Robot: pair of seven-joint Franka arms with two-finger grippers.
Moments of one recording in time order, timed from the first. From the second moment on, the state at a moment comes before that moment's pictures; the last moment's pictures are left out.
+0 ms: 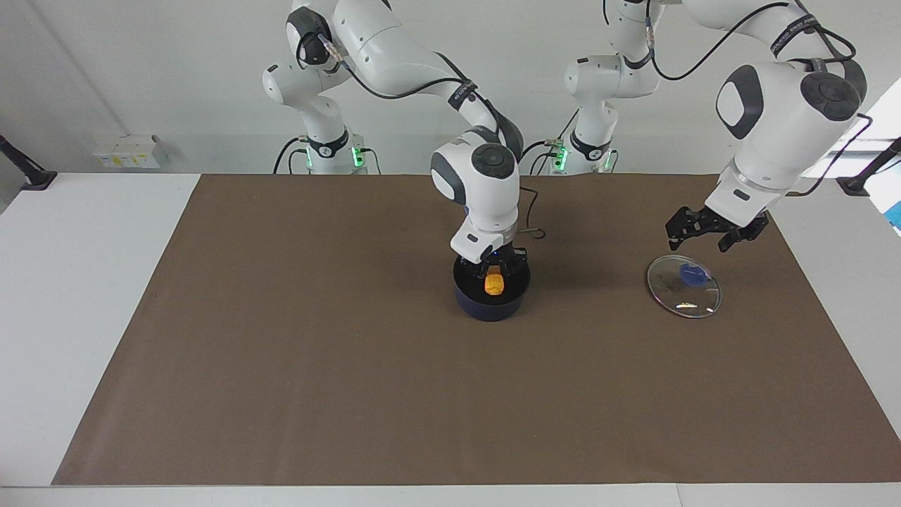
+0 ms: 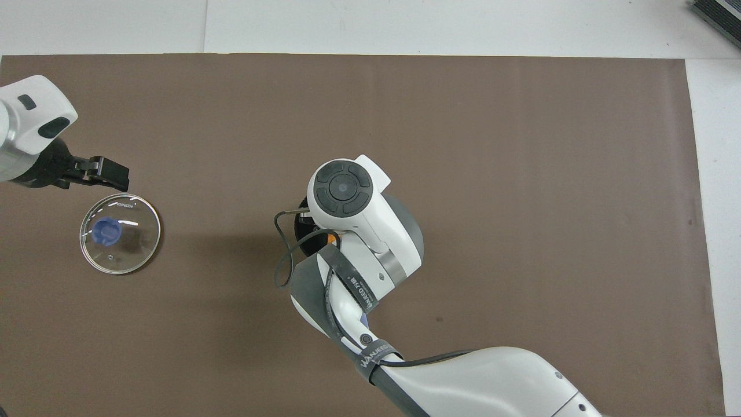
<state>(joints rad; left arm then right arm) -0.05 0.10 0.00 -1.64 0.01 1.69 0.06 0.67 0.57 -0.01 -1.50 0.06 2.14 0.62</state>
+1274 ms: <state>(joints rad) -0.04 0.03 0.00 -1.53 0.01 1.51 0.13 0.52 0.36 -0.02 -1.48 0.07 1.91 0.50</state>
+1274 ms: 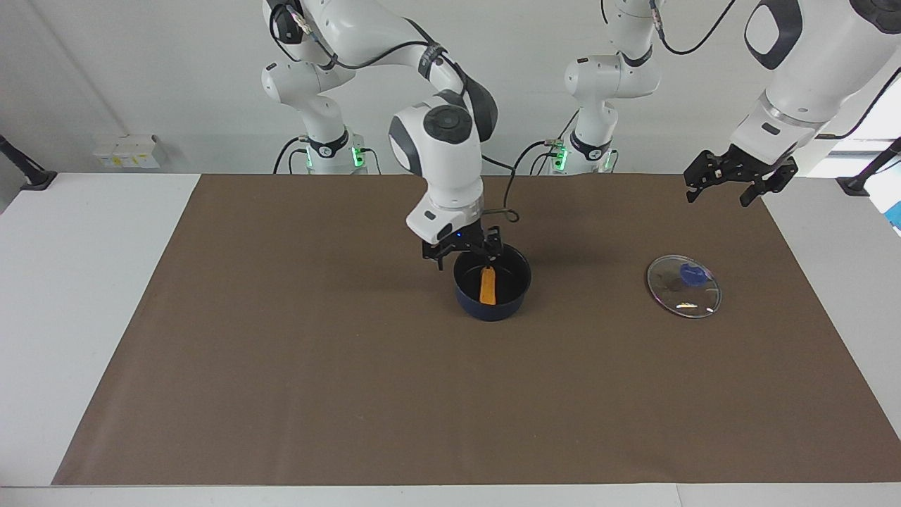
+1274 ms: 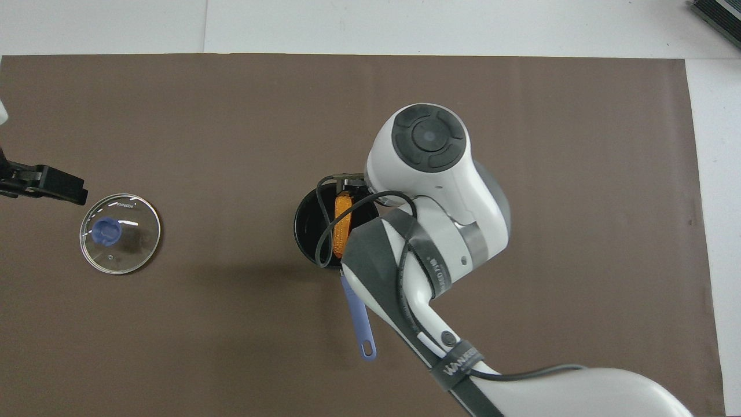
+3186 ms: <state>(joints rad) -0.04 0.03 0.02 -1.53 0.01 1.51 0.13 0.06 -0.10 -0.05 -1.58 0.01 1.48 0.07</state>
